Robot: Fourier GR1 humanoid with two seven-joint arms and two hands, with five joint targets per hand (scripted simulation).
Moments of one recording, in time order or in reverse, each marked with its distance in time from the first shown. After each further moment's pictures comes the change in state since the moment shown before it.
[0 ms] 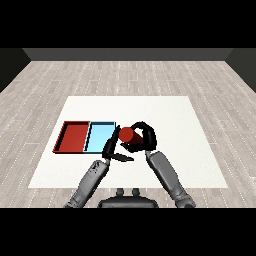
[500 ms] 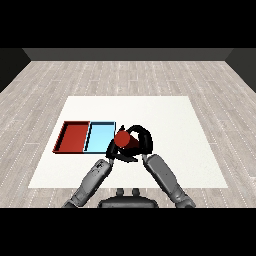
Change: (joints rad) left arm -0.046 0.000 -0.071 0.042 0.077 0.049 -0.024; right arm 0.015 0.001 0.093 -0.032 -0.065 -0.058 -0.022
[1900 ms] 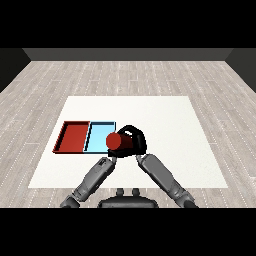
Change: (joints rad) left arm -0.076 0.006 -0.055 0.083 0.145 0.233 -0.047; right arm -0.079 -0.007 0.107 0.025 -0.049 -0.118 0.008
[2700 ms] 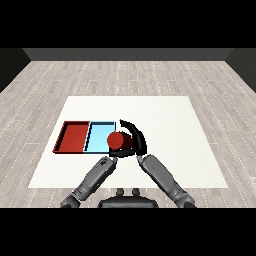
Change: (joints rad) left arm -0.019 0.000 -0.021 0.036 0.058 0.090 -0.157; right arm 0.028 0.005 -0.015 0.005 0.060 0.049 0.093
